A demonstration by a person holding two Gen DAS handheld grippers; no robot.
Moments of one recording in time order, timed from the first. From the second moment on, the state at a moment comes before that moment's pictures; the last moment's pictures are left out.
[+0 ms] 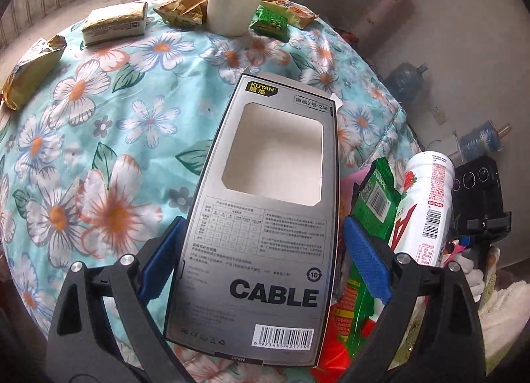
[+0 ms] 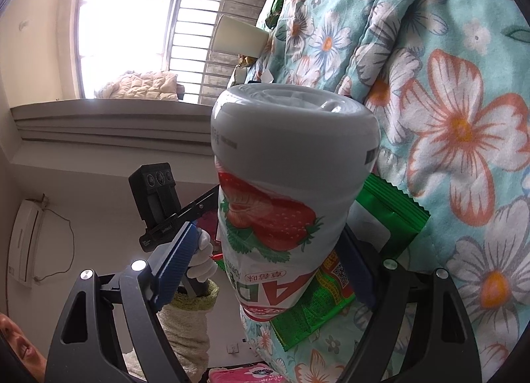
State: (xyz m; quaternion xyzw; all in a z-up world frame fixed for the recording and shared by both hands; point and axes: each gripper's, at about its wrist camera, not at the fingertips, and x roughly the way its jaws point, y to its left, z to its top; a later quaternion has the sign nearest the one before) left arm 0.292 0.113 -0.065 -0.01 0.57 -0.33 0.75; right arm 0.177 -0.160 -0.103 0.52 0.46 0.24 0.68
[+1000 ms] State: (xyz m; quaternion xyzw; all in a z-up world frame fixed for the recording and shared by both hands) left arm 0.155 0.154 0.019 -0.19 0.49 -0.32 0.79; right arm 0.124 -0.226 -0.084 0.52 0.49 0.29 0.64
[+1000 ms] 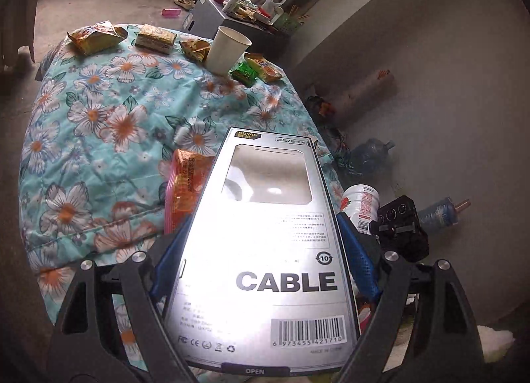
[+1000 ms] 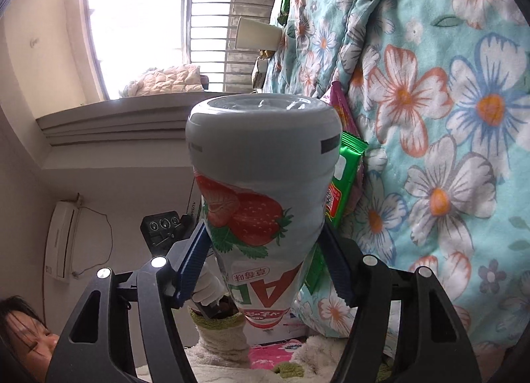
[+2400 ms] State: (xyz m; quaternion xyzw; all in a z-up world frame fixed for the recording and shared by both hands) left arm 0.052 0.029 -0.090 0.10 0.49 -0.19 0.85; right arm 0.120 -0.203 -0.095 0.44 0.48 0.12 0.75
